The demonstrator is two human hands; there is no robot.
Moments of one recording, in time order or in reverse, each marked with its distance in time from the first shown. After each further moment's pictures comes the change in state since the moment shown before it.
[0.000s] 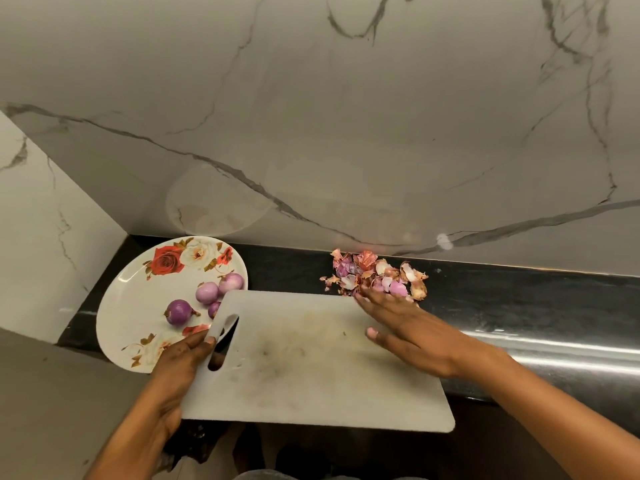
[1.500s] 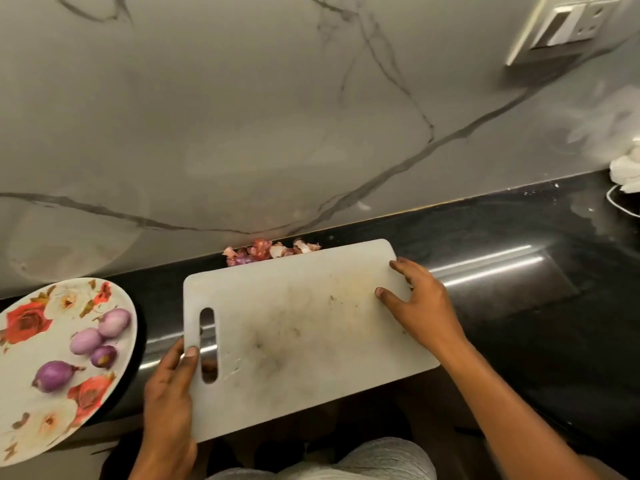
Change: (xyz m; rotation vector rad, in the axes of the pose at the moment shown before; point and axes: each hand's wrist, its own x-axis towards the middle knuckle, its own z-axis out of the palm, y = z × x) left_hand -0.065 -0.019 0.130 -0.062 -0.155 0.181; right_hand -0.125 0.057 0.035 0.550 0.852 0.764
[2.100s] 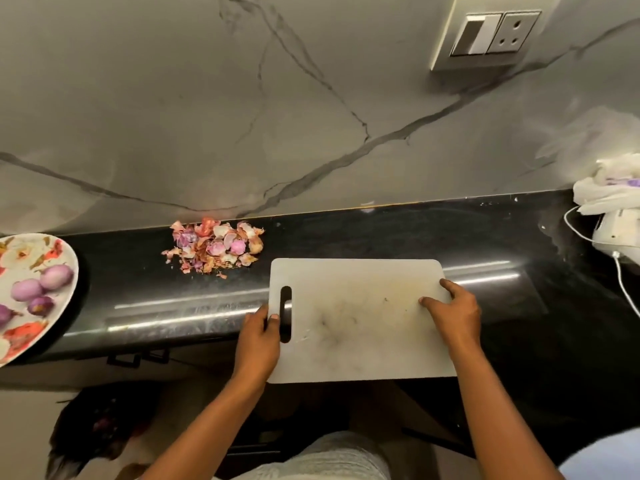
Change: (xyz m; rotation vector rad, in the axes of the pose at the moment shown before) left_hand -0.072 -0.090 0.214 0.489 -0.182 0.088; right_hand 0.036 0.173 -0.129 0.102 0.172 0.394
